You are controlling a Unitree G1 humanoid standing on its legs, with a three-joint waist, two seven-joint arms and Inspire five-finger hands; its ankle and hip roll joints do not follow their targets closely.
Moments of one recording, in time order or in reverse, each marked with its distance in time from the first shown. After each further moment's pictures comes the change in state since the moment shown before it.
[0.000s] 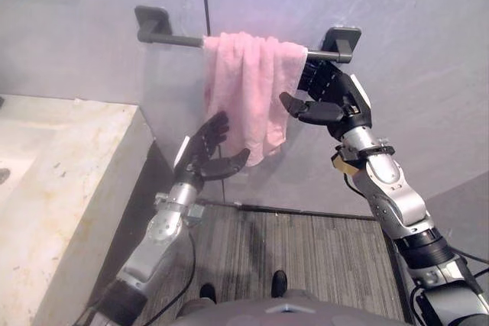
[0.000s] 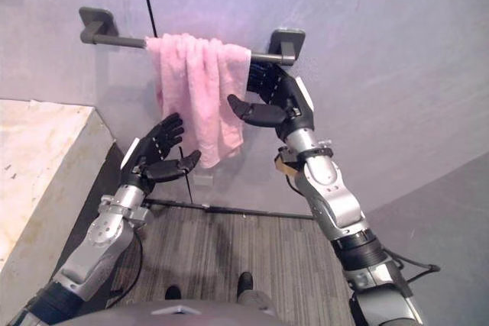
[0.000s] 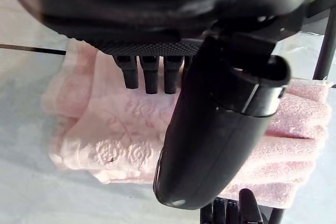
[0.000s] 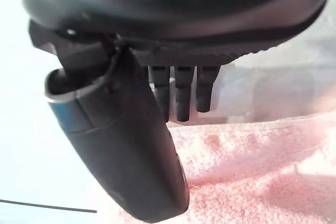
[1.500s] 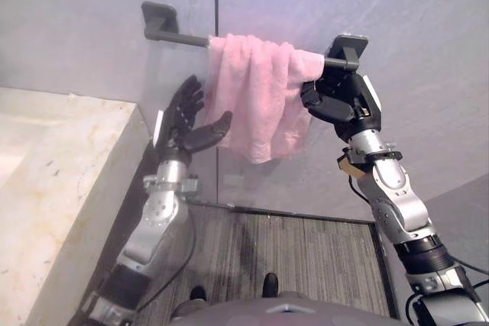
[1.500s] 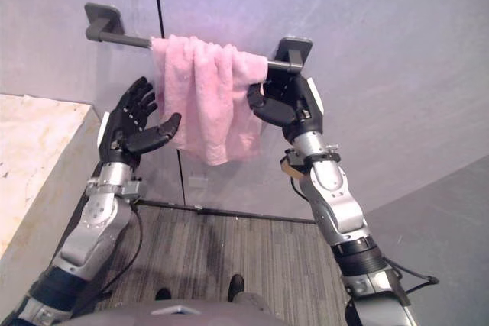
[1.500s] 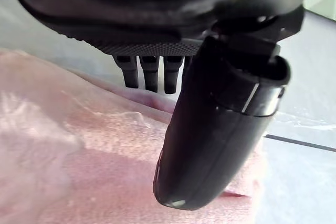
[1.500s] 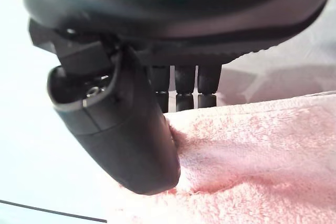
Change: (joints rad) left arm -0.139 -0.027 0.093 -0.069 0.014 -0.010 0.175; right arm 0.055 0.041 -0.066 0.008 -0.021 -0.062 0.031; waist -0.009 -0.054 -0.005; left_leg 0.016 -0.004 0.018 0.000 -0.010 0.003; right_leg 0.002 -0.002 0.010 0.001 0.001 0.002
